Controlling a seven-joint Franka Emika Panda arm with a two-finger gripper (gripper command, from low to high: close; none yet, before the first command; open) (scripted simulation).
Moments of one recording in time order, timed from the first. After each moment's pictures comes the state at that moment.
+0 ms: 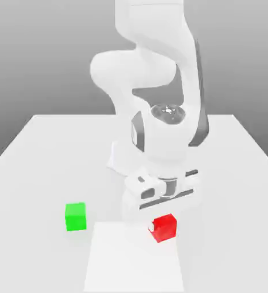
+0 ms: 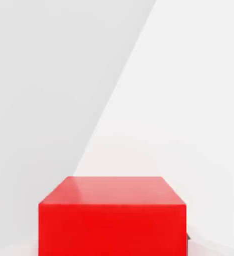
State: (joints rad) arm 0.18 0.17 0.01 -2.86 -0.02 3.03 0.56
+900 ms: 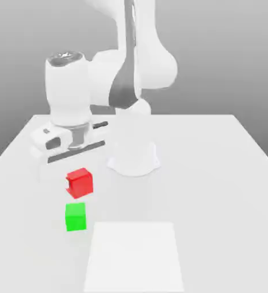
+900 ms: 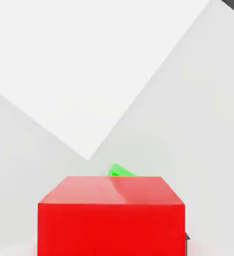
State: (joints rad) arm -0.13 -0.24 -0.40 -2.95 -0.22 2.72 -0.20
